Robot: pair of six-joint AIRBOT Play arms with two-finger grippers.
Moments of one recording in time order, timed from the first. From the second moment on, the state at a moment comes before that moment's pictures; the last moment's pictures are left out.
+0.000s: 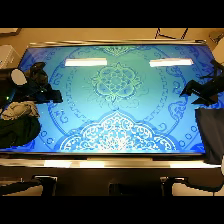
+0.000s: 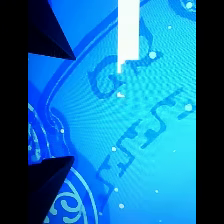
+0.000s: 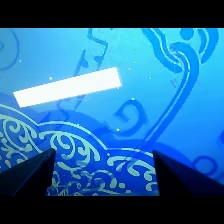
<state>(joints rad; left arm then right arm) -0.08 -1.41 1.45 1.48 -1.33 -1.62 -0.30 -1.47 1.64 -1.30 1.60 1.66</state>
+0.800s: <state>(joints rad) -0.08 -1.41 1.47 1.43 -1.19 -1.65 -0.30 -1.47 1.64 -1.30 1.42 1.66</state>
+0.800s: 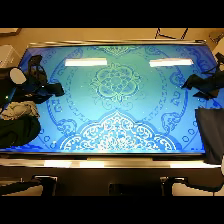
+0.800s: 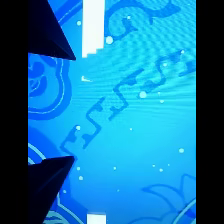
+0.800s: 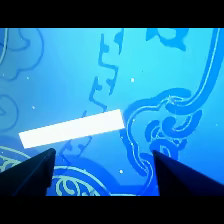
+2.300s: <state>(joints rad) 0.46 -1.30 1.01 1.40 -1.15 -1.48 -0.30 -1.50 1.64 -1.32 1.71 1.72</state>
